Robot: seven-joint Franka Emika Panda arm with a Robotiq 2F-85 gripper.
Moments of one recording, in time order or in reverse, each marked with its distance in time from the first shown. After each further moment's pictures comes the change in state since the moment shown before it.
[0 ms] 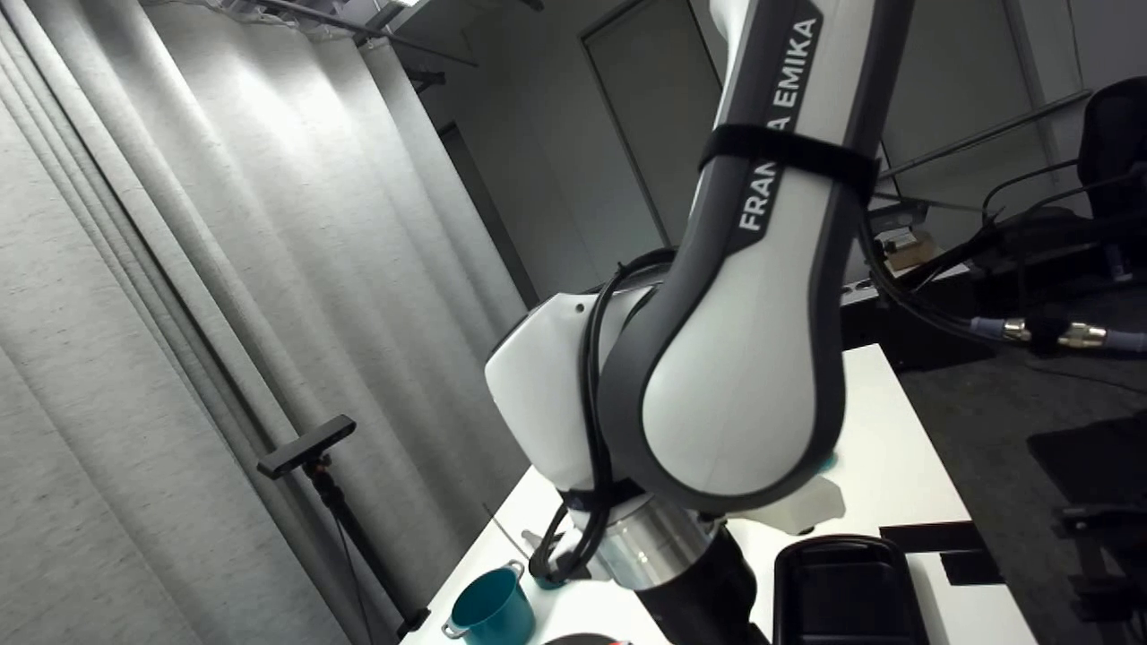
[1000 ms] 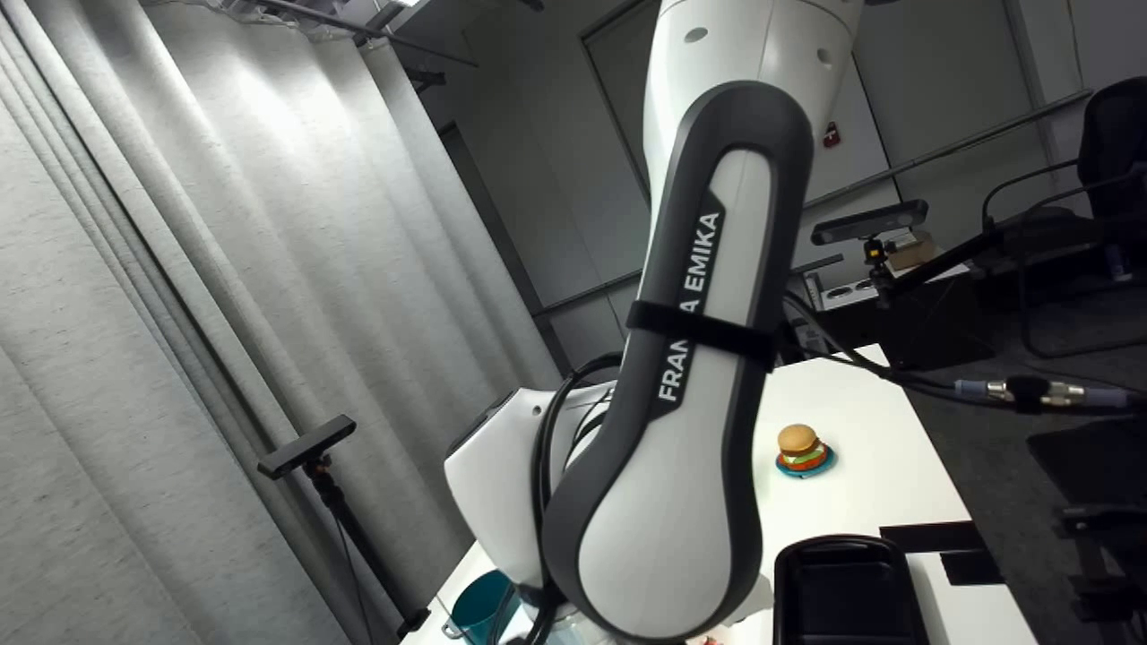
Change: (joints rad) arm -0.003 0.239 0.006 0.211 -0.069 0.070 -0.053
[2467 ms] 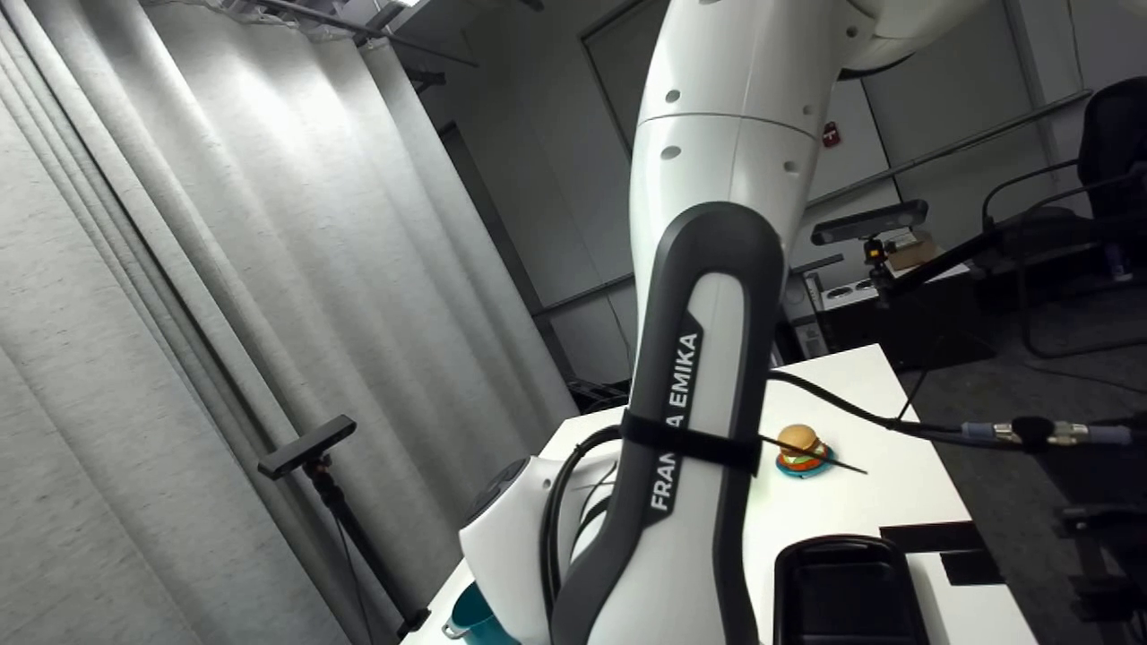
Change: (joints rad) arm -0.003 0.152 0.001 0.092 -0.005 0.054 0.009
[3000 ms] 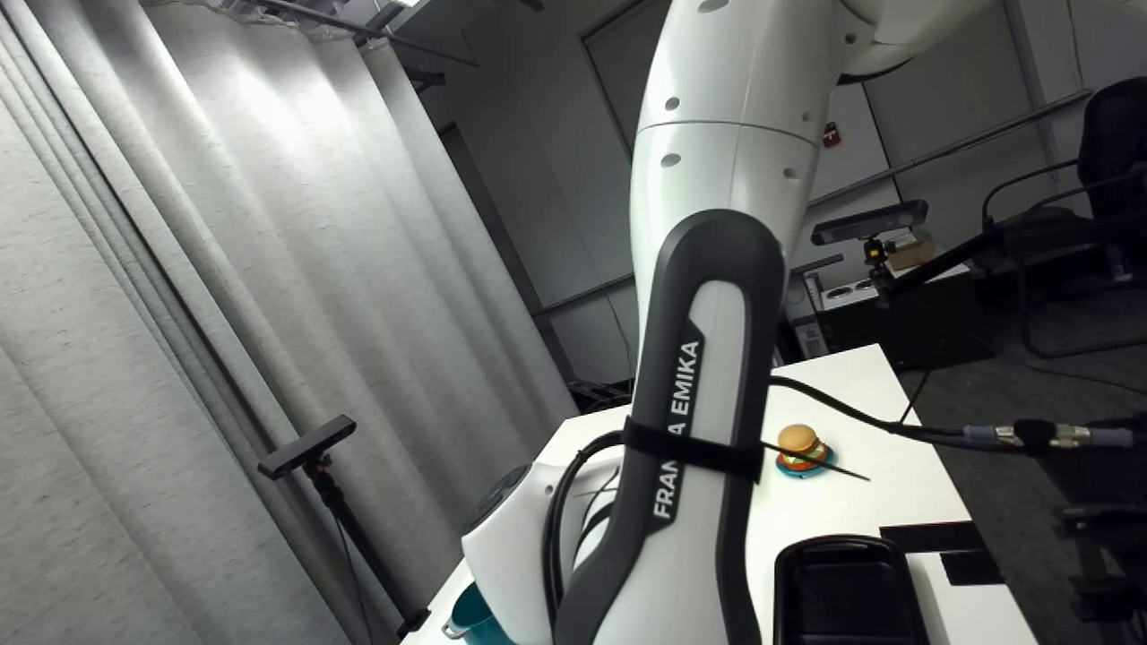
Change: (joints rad) arm 0.001 0.008 0.000 0.002 0.000 0.000 0.030
